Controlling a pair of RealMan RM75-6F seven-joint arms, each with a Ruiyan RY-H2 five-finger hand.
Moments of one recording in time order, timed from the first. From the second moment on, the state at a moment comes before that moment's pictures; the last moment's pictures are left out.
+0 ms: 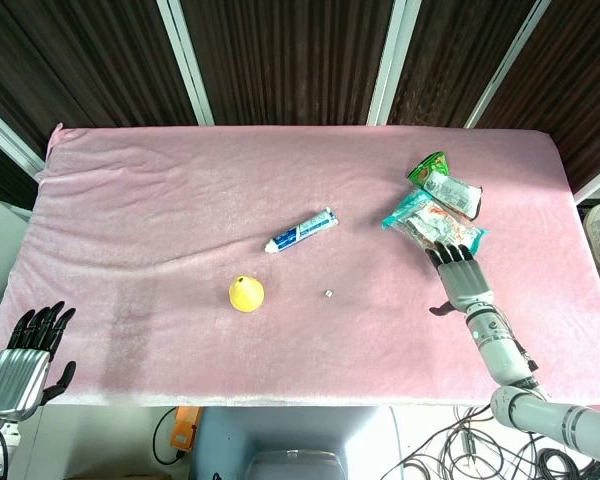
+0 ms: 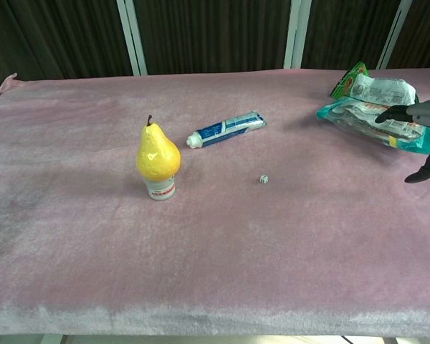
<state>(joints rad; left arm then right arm) -0.10 -1.13 0.02 -1.63 1.57 1.47 0.15 0.63 -1.34 0.14 -1.46 -0.84 0.83 -0.58</state>
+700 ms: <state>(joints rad) -0.09 -1.11 0.02 -1.63 1.57 1.48 0.11 0.77 -1.52 0.14 -1.41 -0.89 0.82 -0.57</state>
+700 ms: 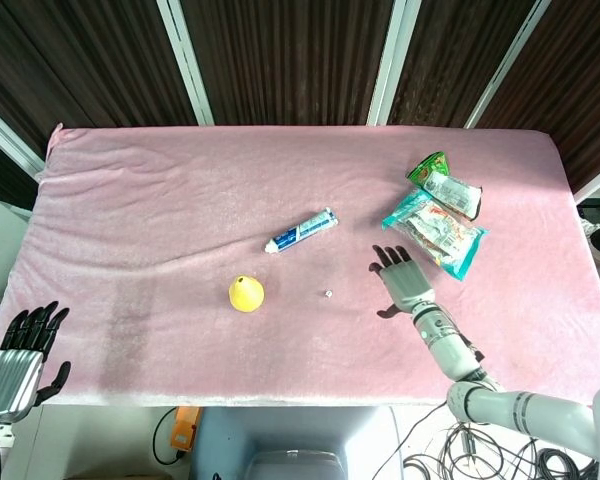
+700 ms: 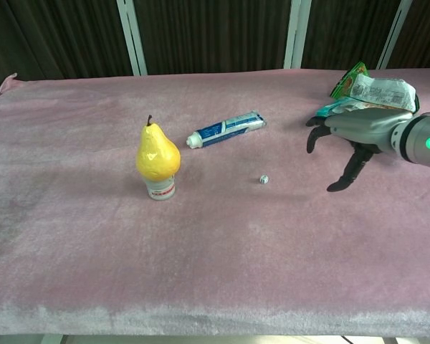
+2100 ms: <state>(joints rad) -0.07 -1.10 0.02 -1.62 1.60 1.51 0.06 0.87 -1.82 0.17 -1.13 -0.98 0.84 -0.58</state>
